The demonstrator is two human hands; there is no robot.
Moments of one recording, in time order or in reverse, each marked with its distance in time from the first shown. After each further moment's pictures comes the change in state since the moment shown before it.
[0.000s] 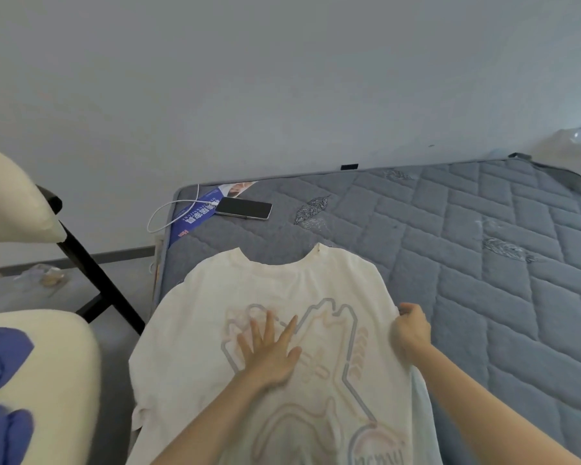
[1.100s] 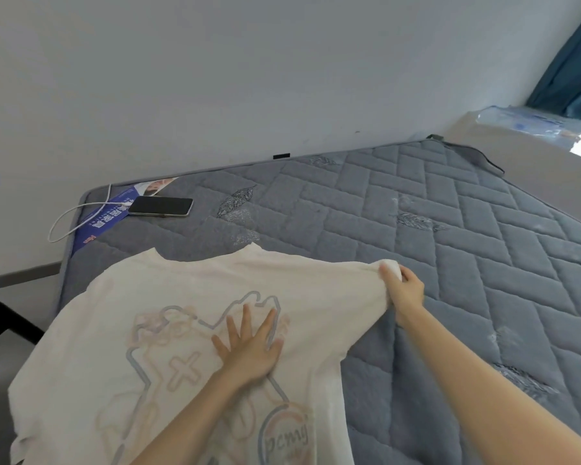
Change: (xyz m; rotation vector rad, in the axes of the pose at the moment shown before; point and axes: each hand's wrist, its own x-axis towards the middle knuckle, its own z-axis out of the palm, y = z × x) left_hand -0.002 0.102 0.044 0.032 -0.038 0.046; right_hand 0.060 0.049 -0.115 0.548 0.120 0.064
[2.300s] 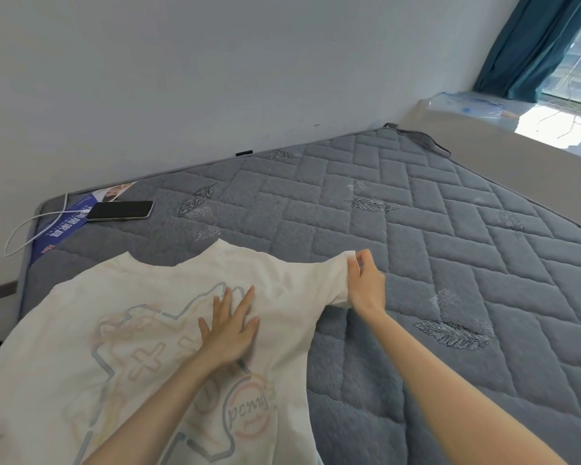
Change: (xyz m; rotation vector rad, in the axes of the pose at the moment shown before) left_hand -0.036 0.044 0.002 -0.091 0.085 0.153; right_hand -0.042 0.012 -0.053 -0.336 0.005 -0.355
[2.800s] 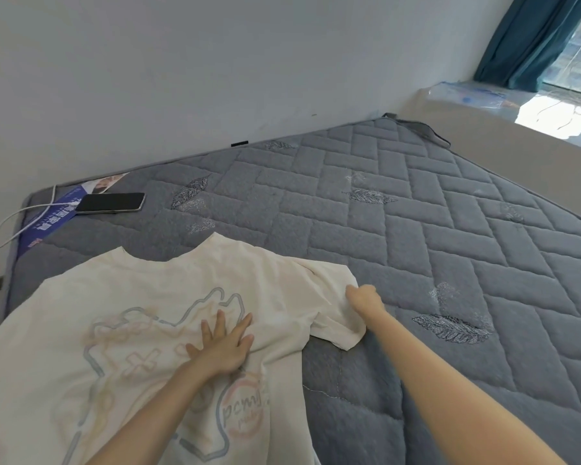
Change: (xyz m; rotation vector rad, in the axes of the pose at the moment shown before) left_hand 0.001 -0.014 0.020 0.178 -0.260 -0.171; right_hand 0.007 0.035 0.003 -0.218 -0.302 0.544
